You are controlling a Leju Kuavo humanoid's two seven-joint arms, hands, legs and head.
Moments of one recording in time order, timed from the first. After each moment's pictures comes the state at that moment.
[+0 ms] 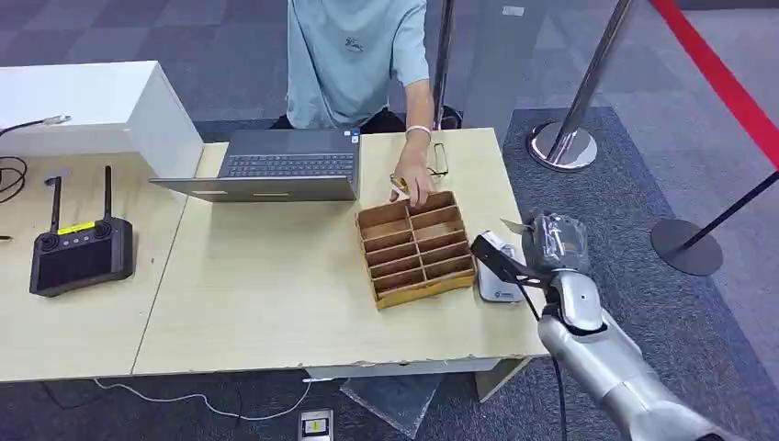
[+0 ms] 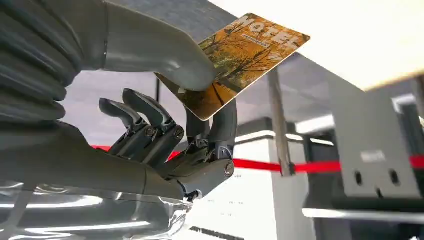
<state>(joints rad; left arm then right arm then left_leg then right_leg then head) -0.12 0.05 -1.12 -0.19 0.72 0.55 0.05 -0.48 -0.37 0.55 -1.00 1.00 -0.63 0.46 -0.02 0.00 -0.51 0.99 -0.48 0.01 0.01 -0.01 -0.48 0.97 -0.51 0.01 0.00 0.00</state>
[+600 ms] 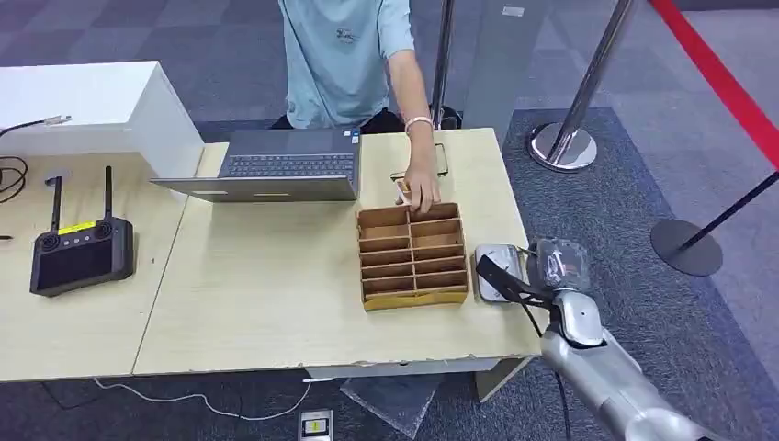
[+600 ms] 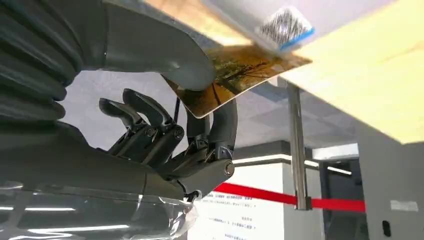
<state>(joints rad) -0.13 0.05 -1.12 -0.19 0.72 0.55 0.05 -0.46 -0.34 0.55 -0.85 0.96 -0.64 0.42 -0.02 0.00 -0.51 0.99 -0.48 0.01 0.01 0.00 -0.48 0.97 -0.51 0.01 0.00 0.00</state>
